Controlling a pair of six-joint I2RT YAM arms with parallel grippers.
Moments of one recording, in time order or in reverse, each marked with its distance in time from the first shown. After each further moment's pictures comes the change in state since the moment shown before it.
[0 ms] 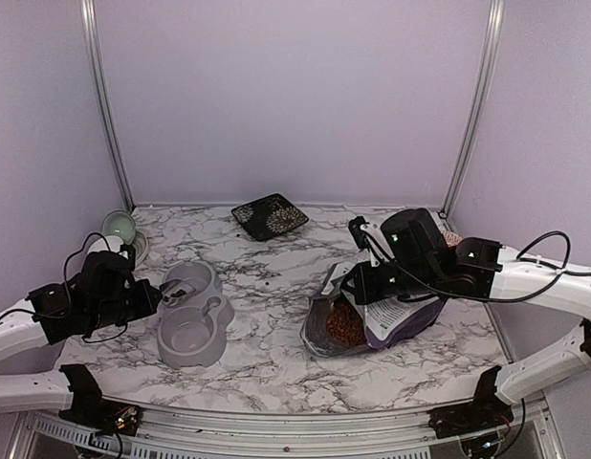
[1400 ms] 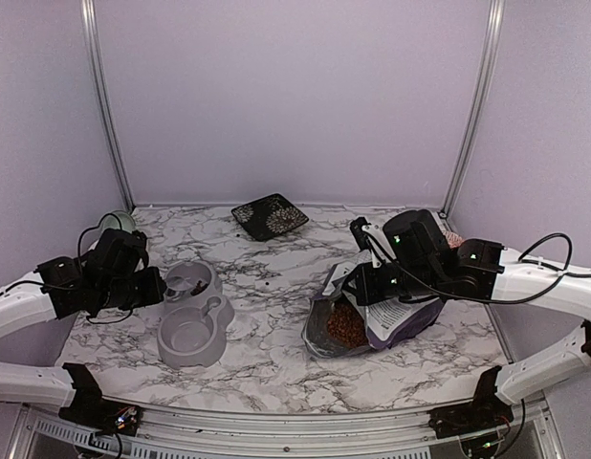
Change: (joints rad) left arm 0.000 0.183 0.180 -0.114 -0.004 0.042; right arm 0.000 -0.018 -0.017 0.005 -0.002 0.002
